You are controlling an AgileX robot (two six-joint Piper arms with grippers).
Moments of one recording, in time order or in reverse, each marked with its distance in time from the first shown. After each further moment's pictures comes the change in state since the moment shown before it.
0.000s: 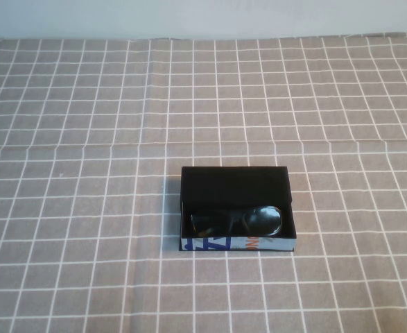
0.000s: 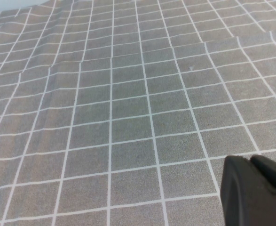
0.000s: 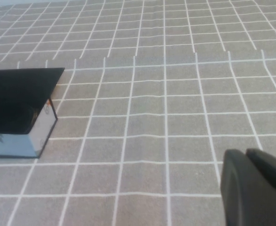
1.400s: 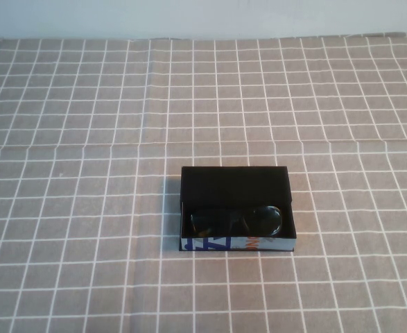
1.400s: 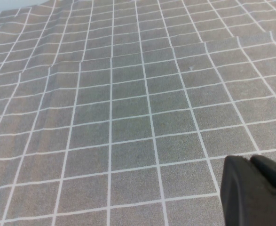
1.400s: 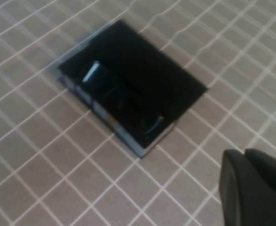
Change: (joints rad) right arm 0.012 0.919 -0.934 0.429 0.587 -0.857; left arm 0.000 0.000 0.000 0.000 0.000 0.000
